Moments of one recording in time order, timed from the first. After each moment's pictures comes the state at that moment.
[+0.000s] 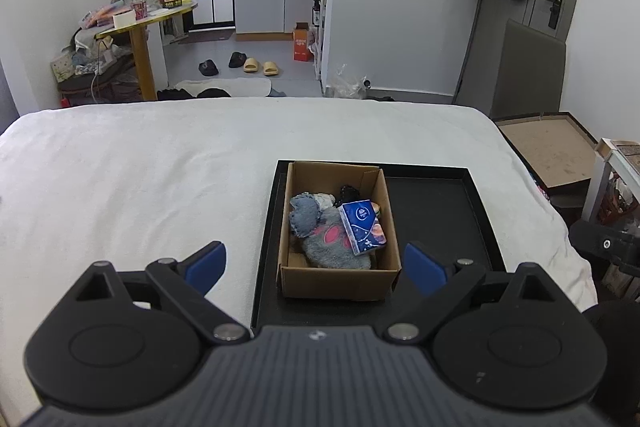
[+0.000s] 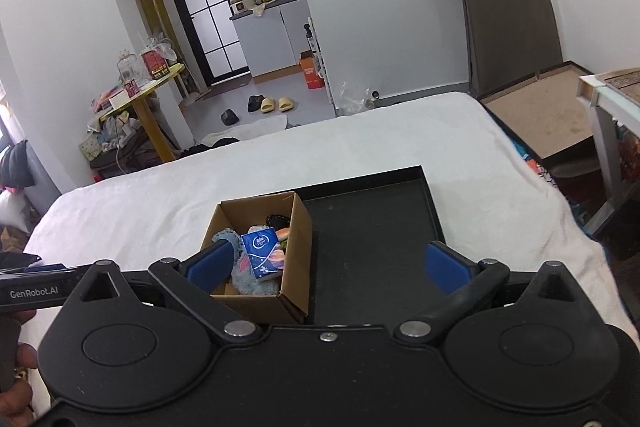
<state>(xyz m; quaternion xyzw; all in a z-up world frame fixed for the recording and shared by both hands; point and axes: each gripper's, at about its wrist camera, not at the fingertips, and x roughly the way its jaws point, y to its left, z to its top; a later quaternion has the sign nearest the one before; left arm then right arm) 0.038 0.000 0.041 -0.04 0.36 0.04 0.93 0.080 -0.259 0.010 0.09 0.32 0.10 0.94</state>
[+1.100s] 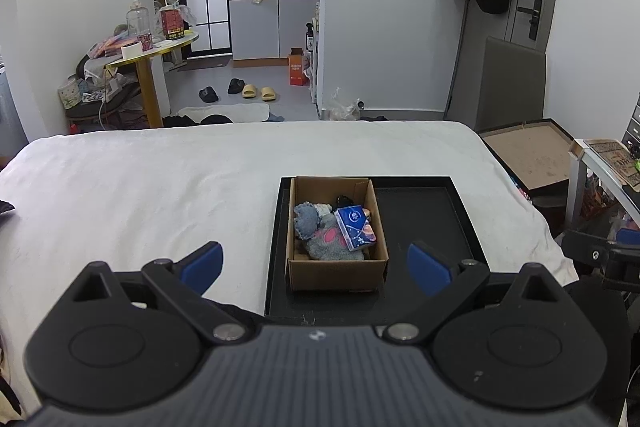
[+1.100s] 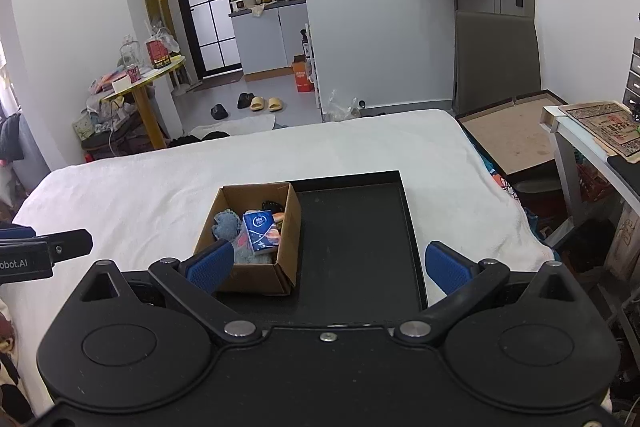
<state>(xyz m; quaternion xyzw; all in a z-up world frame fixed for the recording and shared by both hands) -0.028 -0.009 0.080 -0.02 0.33 0.04 0.94 0.018 -0.258 0.039 0.04 0.31 0.09 0.95</state>
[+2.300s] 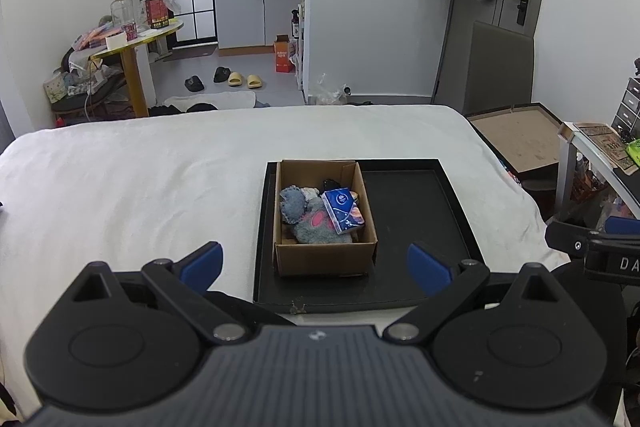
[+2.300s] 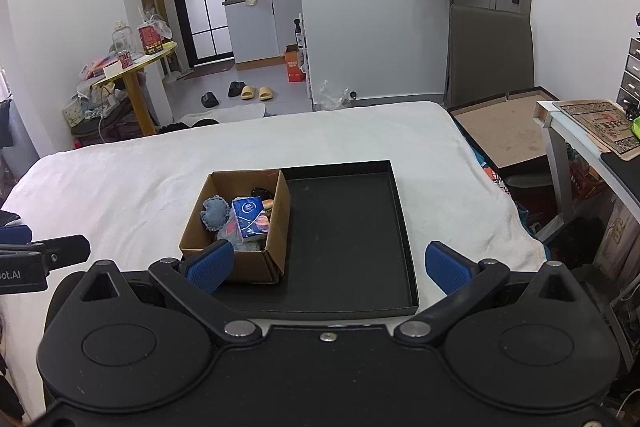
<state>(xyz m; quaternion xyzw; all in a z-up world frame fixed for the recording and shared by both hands) -0.029 -0.010 0.068 -0.02 0.35 0.01 0.94 0.017 -0.255 0.034 0.02 0.32 0.07 0.94</state>
